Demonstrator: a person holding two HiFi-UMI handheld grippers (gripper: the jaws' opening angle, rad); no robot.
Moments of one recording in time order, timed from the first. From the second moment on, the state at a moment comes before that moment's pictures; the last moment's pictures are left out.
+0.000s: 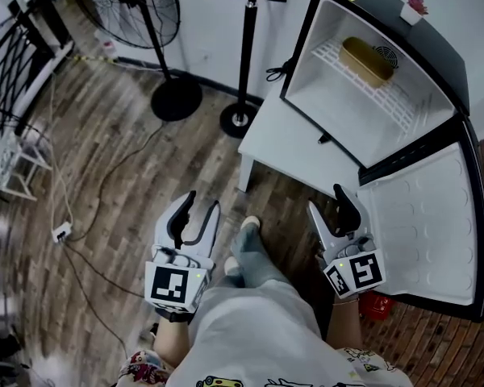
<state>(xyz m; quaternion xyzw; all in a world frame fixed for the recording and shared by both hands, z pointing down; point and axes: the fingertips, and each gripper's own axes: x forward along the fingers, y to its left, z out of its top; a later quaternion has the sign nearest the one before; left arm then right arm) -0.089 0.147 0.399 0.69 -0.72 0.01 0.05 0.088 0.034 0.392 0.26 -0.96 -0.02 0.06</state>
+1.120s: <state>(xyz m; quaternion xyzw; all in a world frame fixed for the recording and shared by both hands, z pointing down) -0.092 -0.106 0.350 0.78 -0.62 0.02 0.00 0.084 -0.167 0.341 0.36 -0.93 -0.07 0.04</state>
